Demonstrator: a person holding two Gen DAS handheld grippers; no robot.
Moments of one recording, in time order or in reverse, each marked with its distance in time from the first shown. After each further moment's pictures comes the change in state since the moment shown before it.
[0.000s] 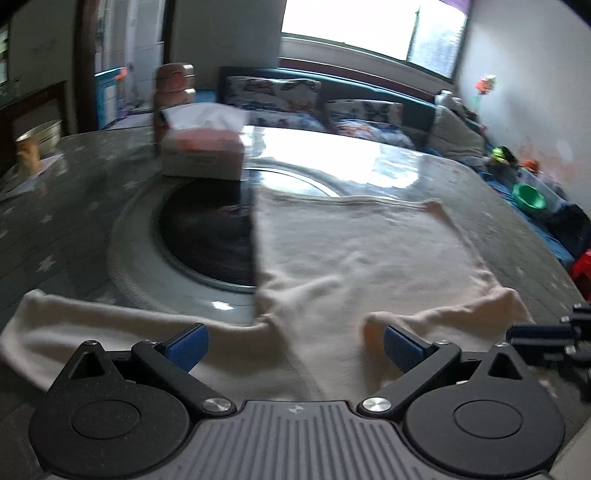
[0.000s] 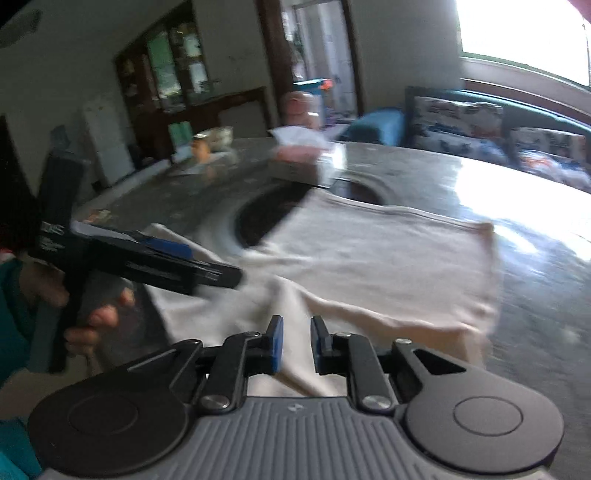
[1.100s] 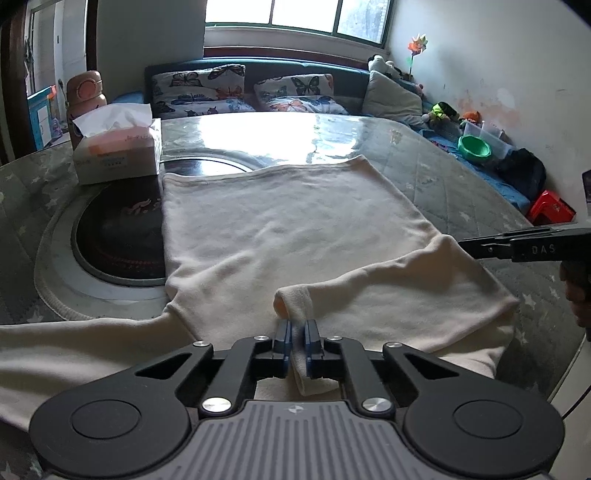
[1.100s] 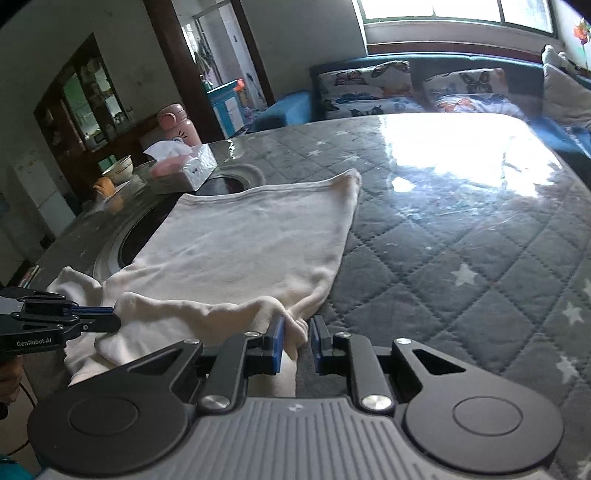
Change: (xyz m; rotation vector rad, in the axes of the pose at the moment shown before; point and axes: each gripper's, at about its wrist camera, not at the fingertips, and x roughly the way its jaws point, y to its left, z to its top) left arm 0.012 -0.038 -0.010 0.167 0.063 -0.126; right arm 0.017 -0.118 -0.021 0.254 0.003 -0.071
